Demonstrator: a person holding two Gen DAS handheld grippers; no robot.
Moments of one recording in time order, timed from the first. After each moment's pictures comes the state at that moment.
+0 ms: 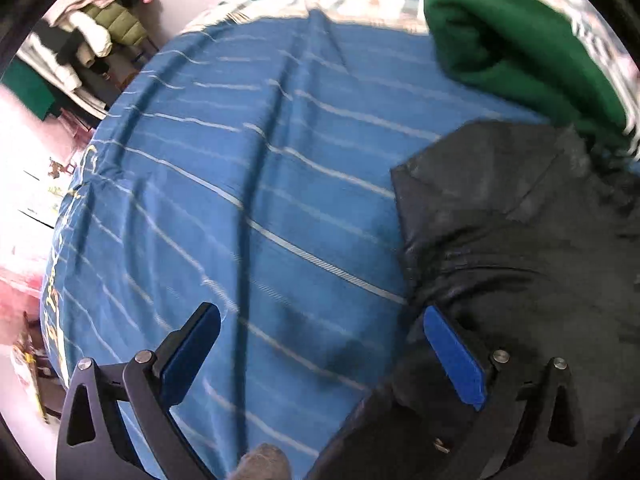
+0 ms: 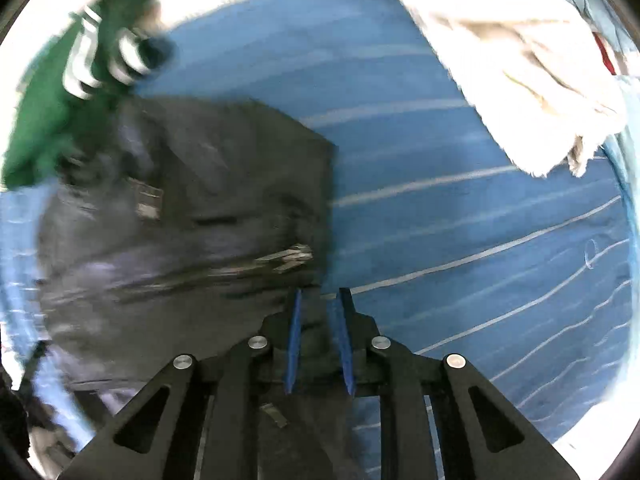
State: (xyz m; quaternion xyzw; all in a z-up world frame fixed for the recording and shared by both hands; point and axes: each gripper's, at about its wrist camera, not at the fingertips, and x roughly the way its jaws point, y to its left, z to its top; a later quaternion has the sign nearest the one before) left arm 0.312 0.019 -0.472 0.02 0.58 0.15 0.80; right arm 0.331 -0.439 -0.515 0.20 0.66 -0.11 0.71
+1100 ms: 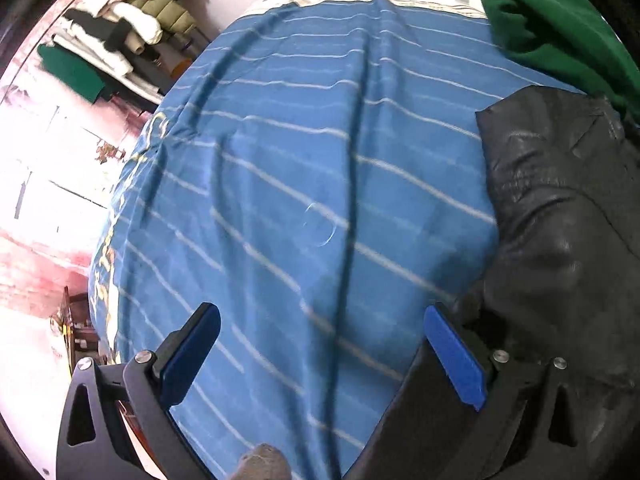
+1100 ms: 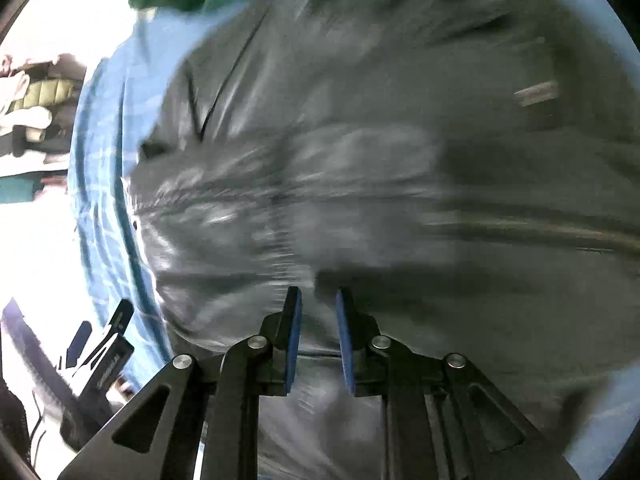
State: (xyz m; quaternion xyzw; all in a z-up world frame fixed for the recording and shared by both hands) left arm 0.249 0.046 -0.470 0.06 0.58 0.24 0.77; right arm 0.364 -0.251 -0.549 0.18 0.70 0.07 0.68
